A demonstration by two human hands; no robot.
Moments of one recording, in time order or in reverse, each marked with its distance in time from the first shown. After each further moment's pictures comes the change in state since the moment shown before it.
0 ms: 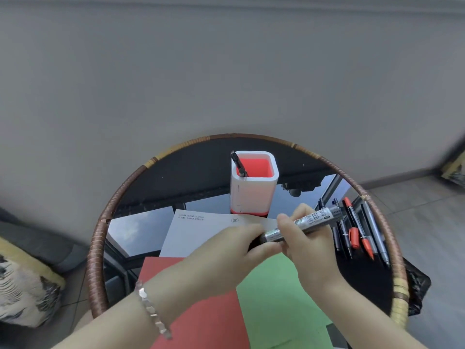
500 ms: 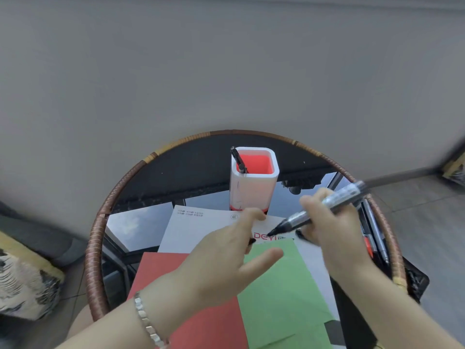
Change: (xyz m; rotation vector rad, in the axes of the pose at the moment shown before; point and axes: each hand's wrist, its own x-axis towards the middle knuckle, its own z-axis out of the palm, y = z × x) left_hand -0.008 -0.019 0.014 0.140 0.246 0.191; right_hand 0.010 -0.032 -0.017 -0.065 0.062 0.060
